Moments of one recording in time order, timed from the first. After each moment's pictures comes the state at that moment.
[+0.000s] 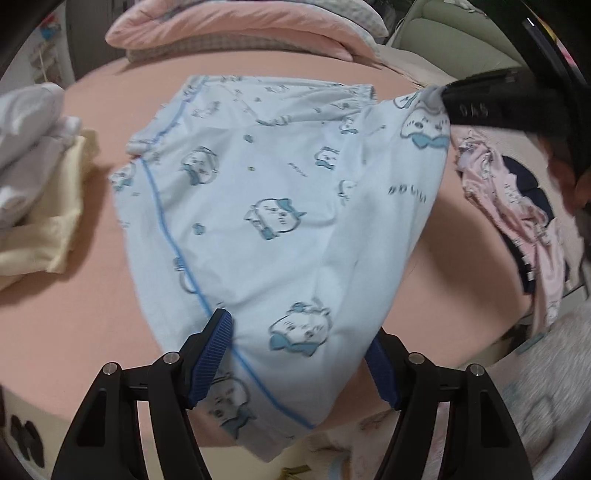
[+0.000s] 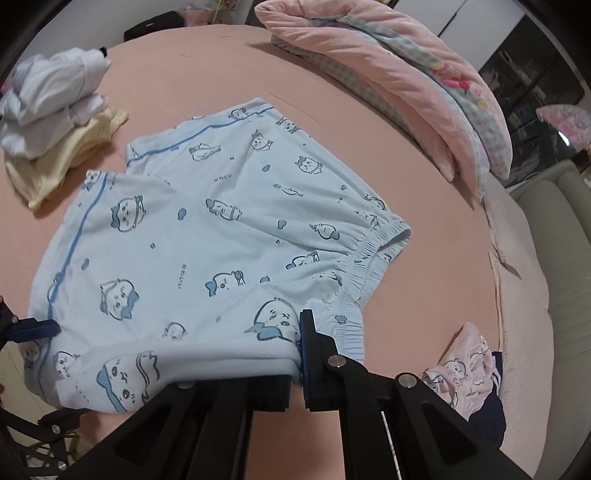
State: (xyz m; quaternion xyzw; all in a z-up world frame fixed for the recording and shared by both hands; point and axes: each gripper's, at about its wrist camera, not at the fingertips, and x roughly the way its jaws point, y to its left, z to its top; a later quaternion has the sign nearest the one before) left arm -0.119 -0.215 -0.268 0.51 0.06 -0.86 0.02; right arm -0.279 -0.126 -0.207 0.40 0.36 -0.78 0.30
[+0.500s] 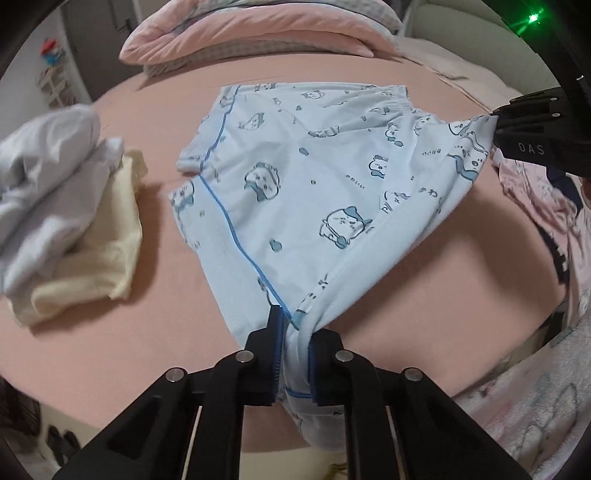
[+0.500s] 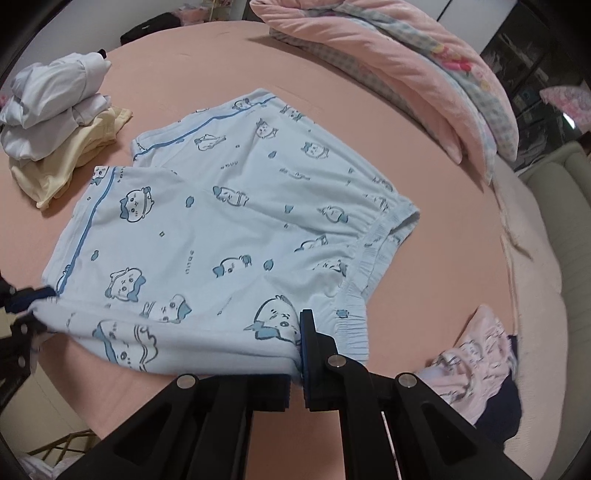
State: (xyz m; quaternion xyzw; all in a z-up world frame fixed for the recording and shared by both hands) left arm -0.126 -0.249 -0.254 0.51 -0.01 -0.86 0.05; right arm -0.278 -0.115 -0.215 0.44 0.34 -0.77 0.31
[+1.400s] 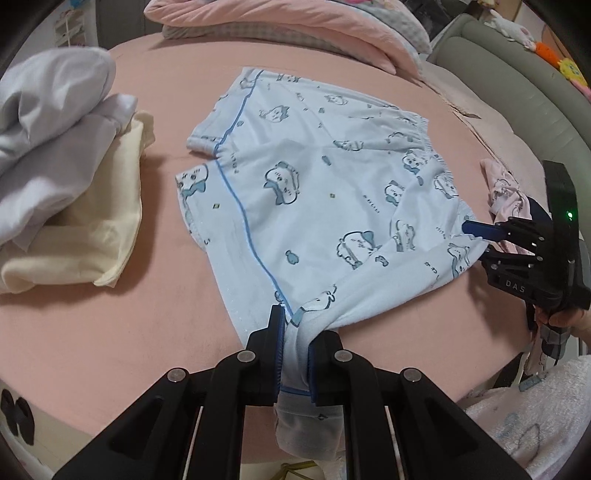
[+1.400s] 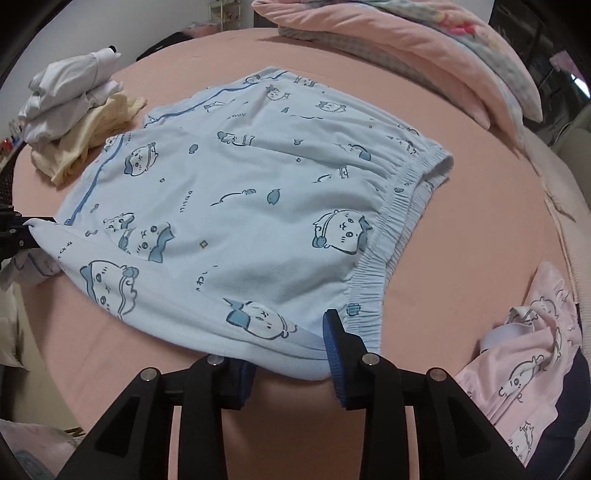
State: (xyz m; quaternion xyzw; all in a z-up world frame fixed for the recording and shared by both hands) left arm -0.136 -0.290 -0.263 0.52 0.13 -0.84 0.04; right arm -0.280 -0.069 -0.280 0.44 0.28 -0.77 0.38
